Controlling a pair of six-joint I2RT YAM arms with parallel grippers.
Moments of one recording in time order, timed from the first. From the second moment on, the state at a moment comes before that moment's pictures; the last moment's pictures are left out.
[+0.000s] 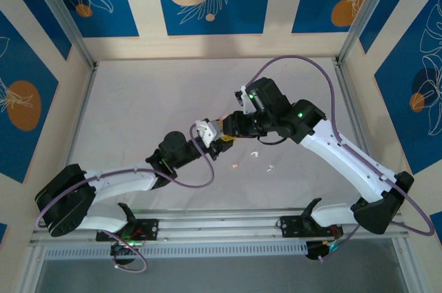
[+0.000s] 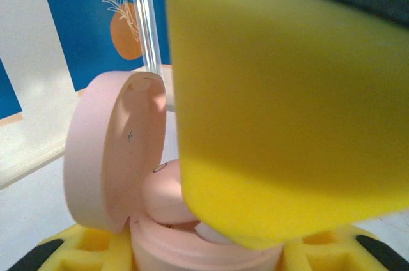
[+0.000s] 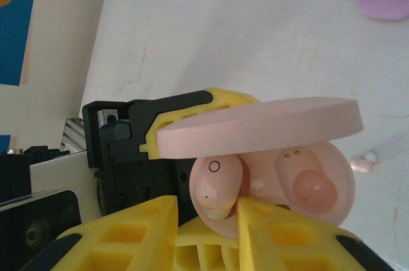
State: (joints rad) left arm -0.91 1.32 0.58 0.79 0.14 0.06; right arm 0.78 1.30 1.44 -0.96 -0.25 0.68
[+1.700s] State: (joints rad) left arm -0.91 1.32 0.58 0.80 0.16 0.06; right arm 0.71 1.30 1.44 -0.93 -0.29 0.66
